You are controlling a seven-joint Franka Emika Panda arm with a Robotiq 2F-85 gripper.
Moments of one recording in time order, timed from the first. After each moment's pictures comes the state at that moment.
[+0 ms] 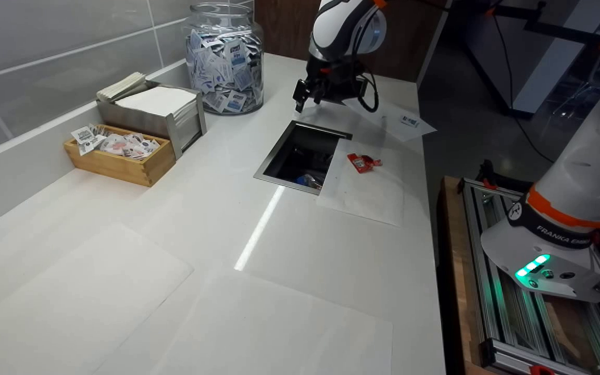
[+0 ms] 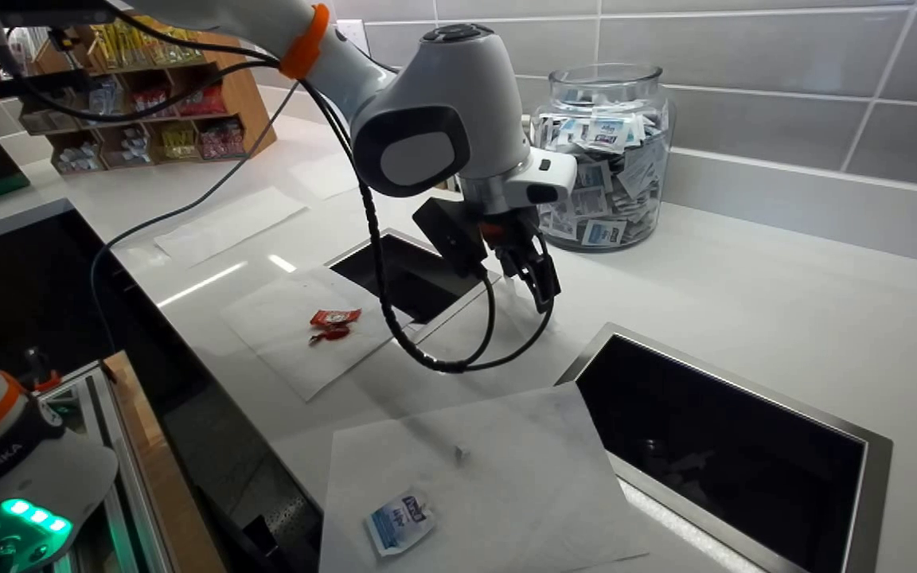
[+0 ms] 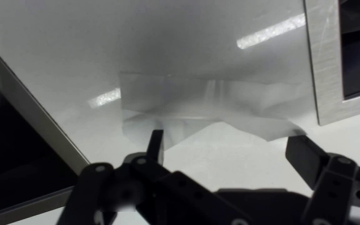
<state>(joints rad) -0.34 0.42 -0.10 -2.05 0.12 2.68 -0.20</state>
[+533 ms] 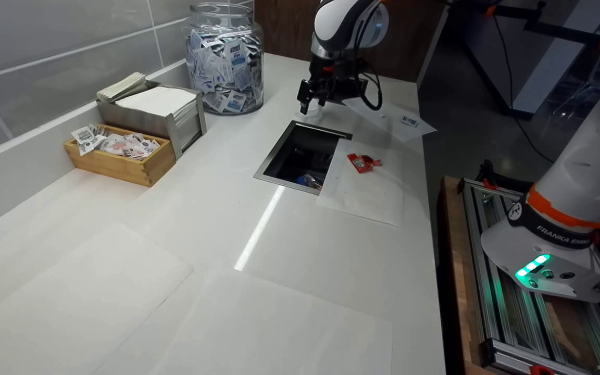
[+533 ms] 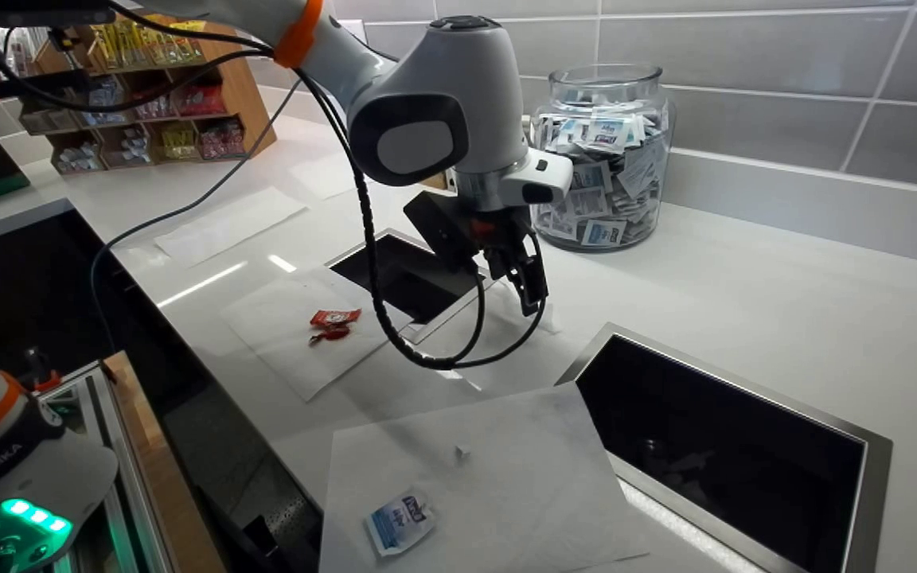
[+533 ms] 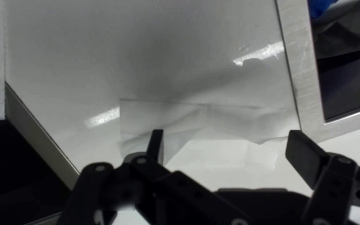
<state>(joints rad) -0.34 0.40 -0.10 -2.05 0.12 2.57 -0.20</state>
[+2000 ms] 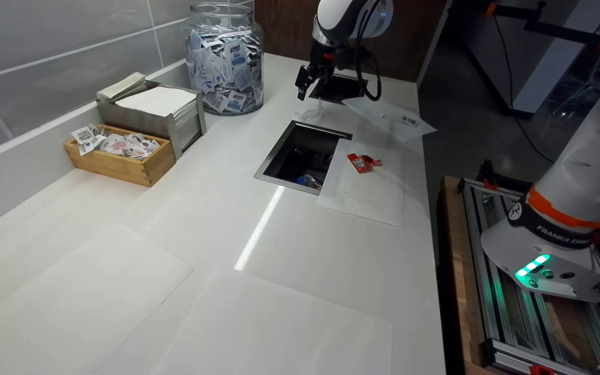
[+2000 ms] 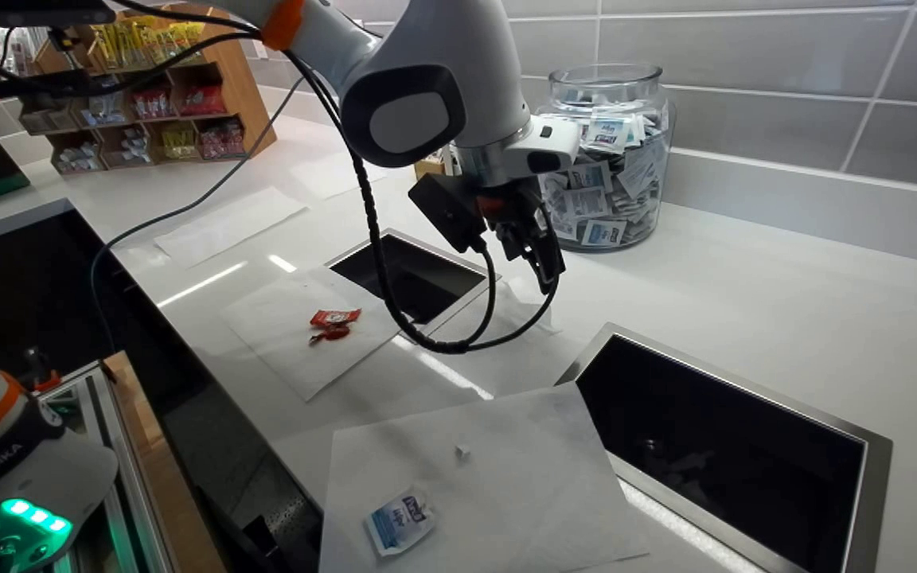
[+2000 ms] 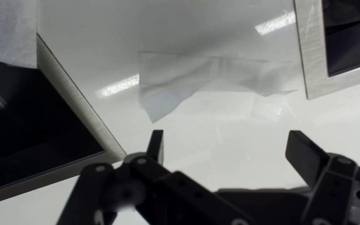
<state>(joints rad) -0.32 0.36 -0.13 -2.05 0.12 2.64 -0.21</state>
